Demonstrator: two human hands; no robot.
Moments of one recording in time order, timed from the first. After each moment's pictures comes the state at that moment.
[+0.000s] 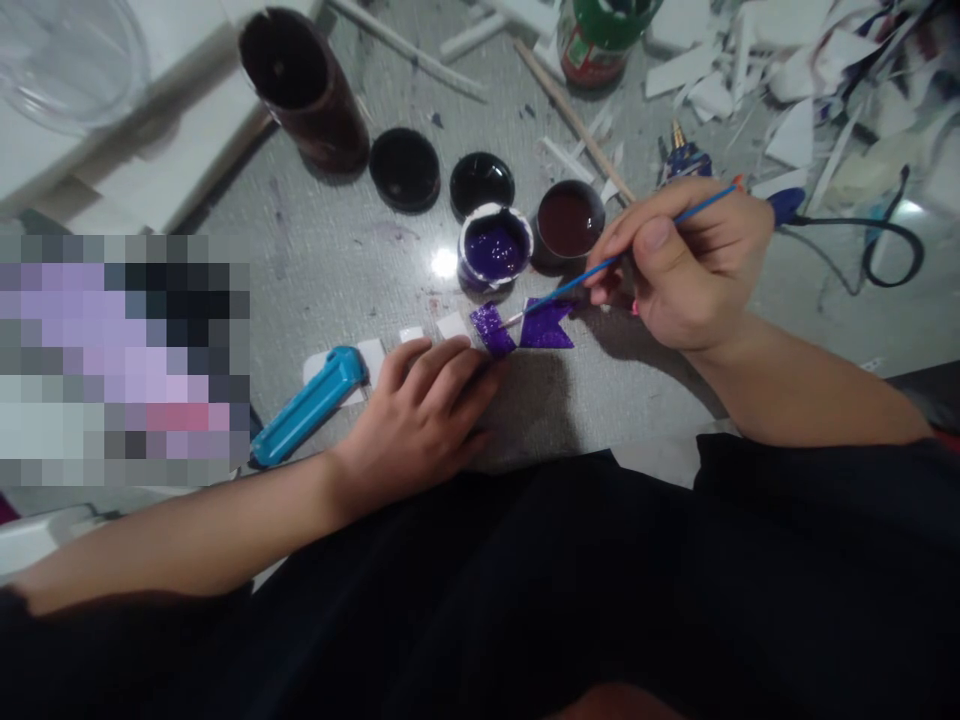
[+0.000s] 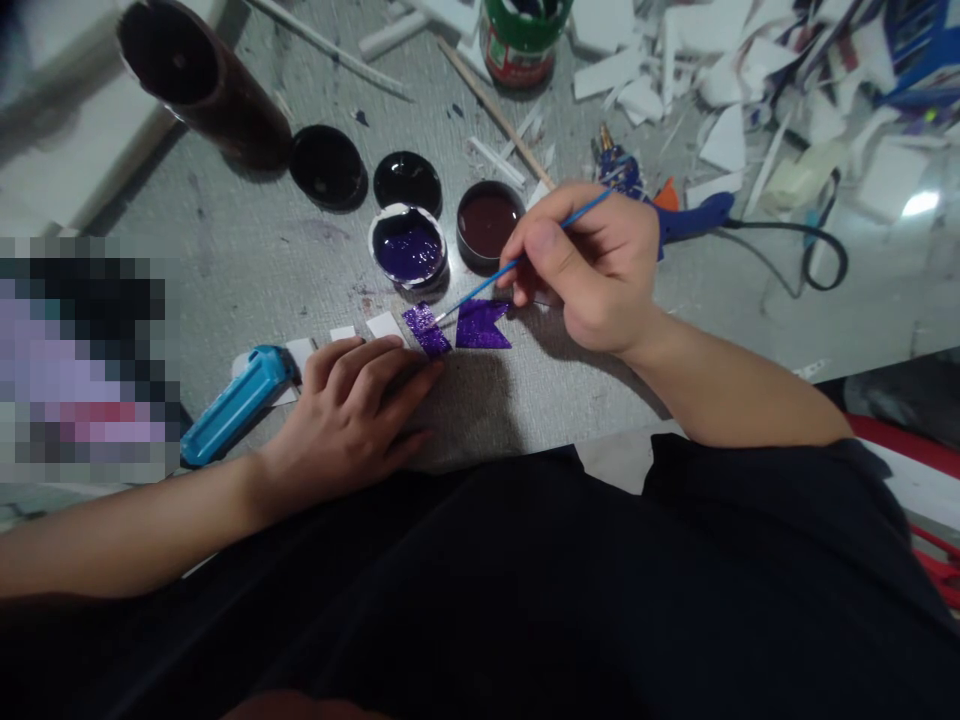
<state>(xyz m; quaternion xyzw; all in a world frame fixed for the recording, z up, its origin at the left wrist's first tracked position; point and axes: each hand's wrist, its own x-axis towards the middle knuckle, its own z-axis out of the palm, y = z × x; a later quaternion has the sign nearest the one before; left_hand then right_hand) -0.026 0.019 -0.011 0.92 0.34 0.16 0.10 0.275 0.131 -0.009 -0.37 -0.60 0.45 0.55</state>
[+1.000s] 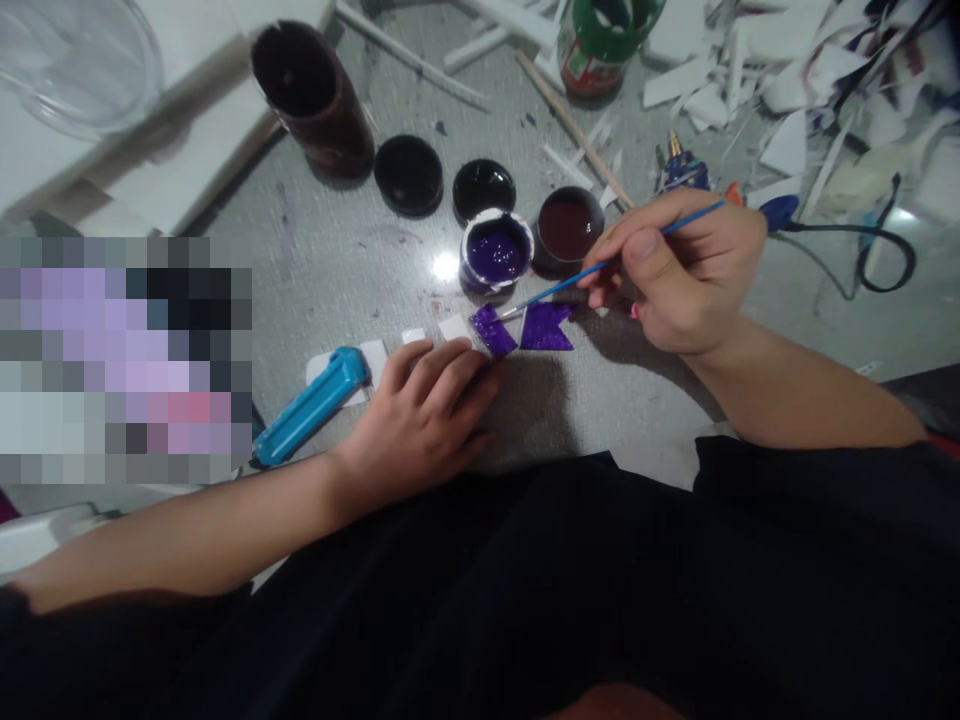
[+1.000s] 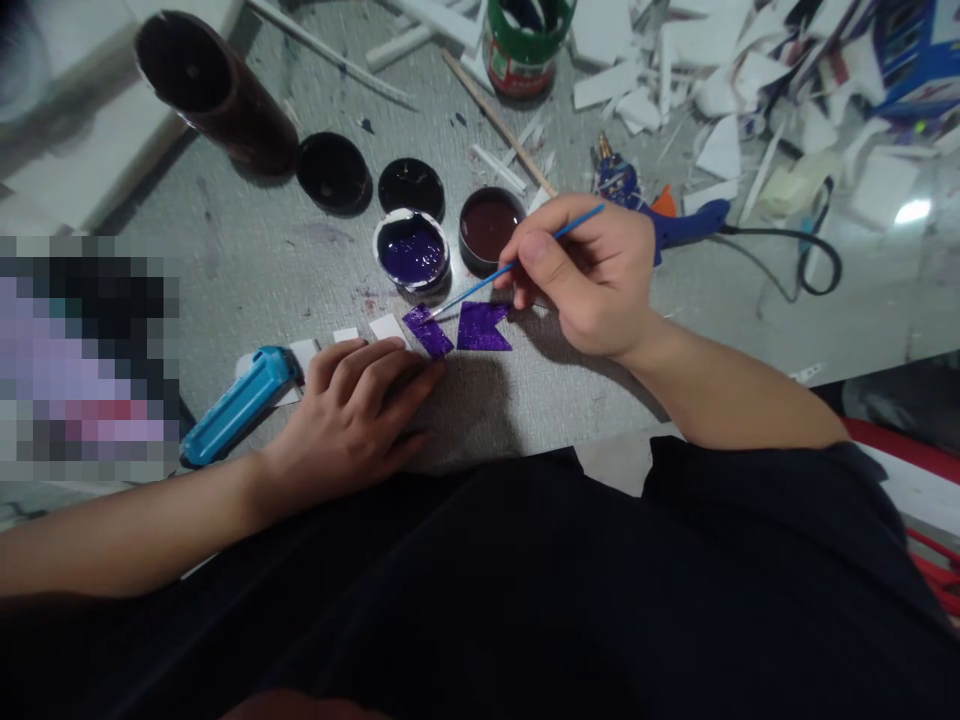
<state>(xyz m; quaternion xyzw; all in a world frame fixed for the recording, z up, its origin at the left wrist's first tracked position) -0.028 0.019 -0.010 0.92 0.34 0.13 0.11 0.275 0.127 -0.003 -0.39 -0.62 0.43 0.52</state>
